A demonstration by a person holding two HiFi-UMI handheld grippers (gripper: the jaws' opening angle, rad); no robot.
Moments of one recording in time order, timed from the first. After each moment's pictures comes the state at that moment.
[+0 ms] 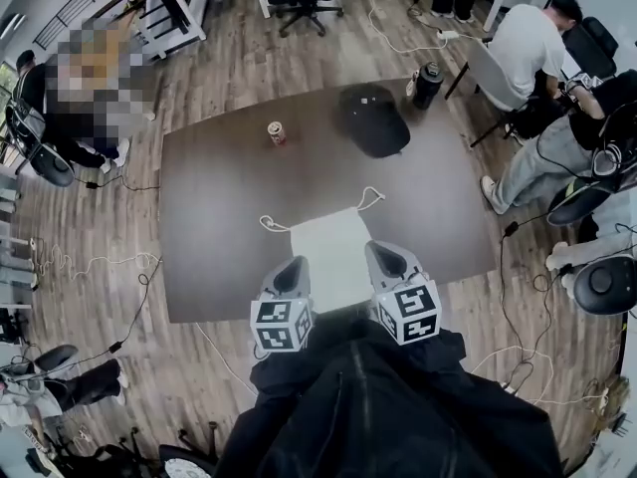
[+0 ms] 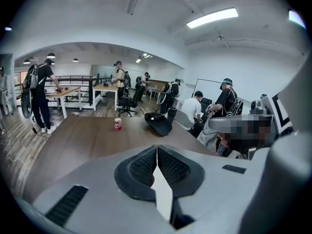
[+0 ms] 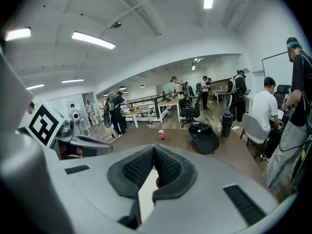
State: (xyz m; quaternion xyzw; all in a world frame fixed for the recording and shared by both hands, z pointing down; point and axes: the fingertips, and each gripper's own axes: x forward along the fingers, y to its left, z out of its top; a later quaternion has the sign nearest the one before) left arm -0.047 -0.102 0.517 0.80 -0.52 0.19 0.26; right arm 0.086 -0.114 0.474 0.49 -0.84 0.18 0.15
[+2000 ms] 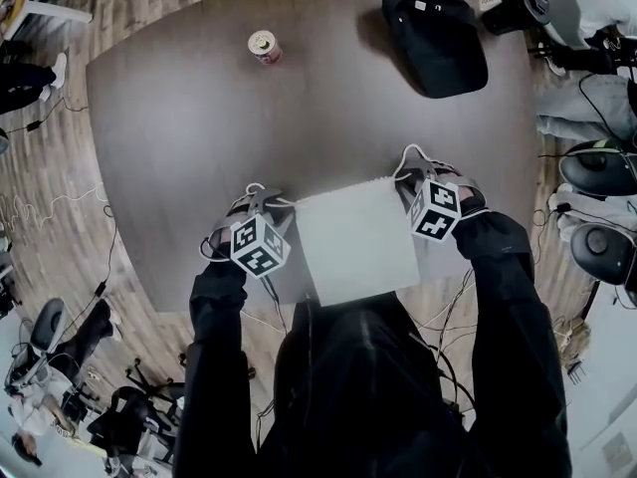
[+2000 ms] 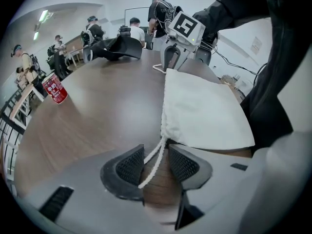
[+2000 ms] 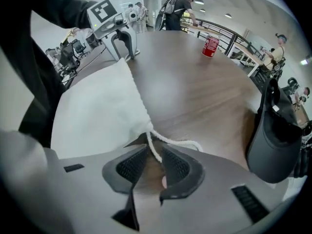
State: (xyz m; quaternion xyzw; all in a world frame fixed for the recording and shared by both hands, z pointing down) left arm -0.121 -0.226 0.829 0.82 -0.10 0.54 0.13; right arm 0.114 -0.266 0.829 0.07 -0.78 0.07 0.62
